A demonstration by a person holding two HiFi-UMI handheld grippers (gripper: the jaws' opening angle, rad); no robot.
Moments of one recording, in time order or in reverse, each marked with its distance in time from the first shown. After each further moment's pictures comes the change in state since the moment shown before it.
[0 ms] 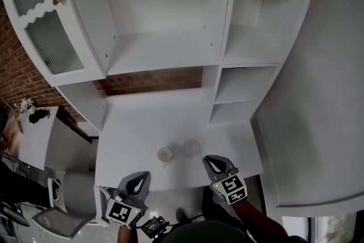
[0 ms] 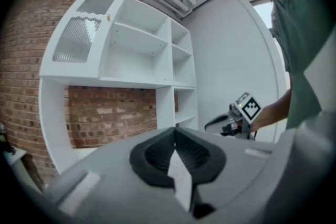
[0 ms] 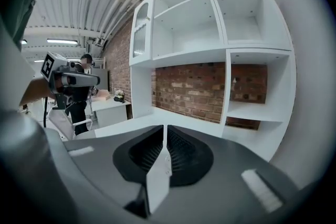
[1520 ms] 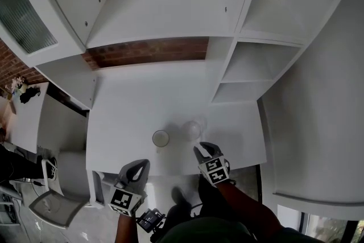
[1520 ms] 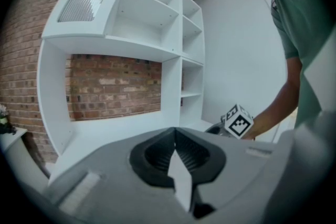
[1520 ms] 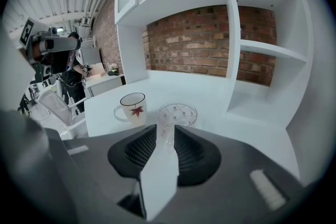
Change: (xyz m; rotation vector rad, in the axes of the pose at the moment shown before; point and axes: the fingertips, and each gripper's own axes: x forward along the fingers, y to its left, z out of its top) left arm 0.052 0.028 -0.116 -0.058 0.179 0.018; right arm 0.115 -0.021 -0.174 0.089 0.303 0.006
